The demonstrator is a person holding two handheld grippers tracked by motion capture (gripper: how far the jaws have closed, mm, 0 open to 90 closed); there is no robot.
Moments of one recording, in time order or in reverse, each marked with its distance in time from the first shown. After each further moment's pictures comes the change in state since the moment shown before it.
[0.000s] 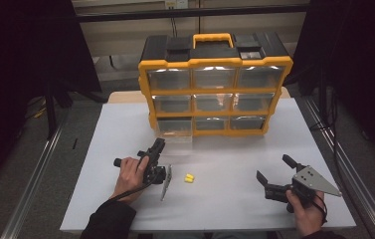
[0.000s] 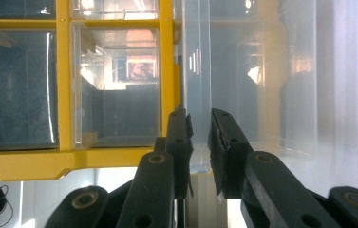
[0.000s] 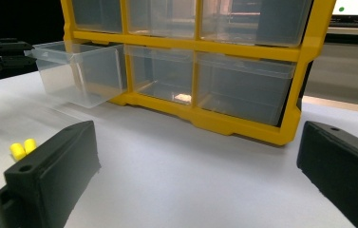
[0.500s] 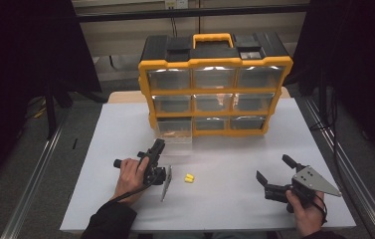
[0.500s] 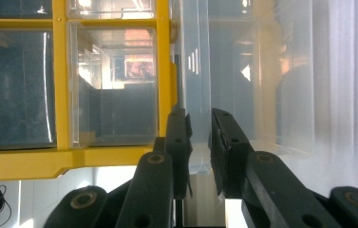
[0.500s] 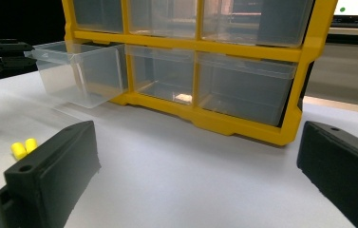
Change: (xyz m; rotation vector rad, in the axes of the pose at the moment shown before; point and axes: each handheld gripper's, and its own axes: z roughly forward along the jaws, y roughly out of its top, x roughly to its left) left arm -0.001 0.002 -0.001 0.012 -0.006 -0.006; right arm 0.000 0.000 0.000 -0.001 0.004 -0.003
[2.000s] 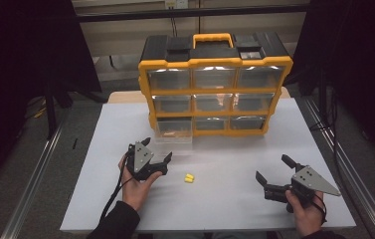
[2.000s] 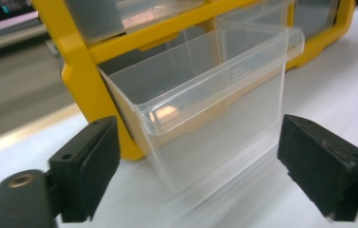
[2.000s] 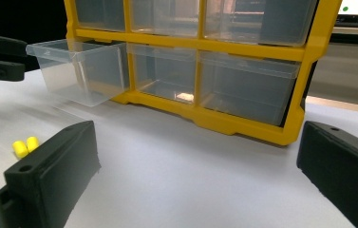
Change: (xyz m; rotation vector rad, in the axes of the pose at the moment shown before) left arm 0.015 -0.029 0.001 -0.052 -0.323 -1.357; right arm 0.000 0.000 0.001 0.006 0.004 -0.005
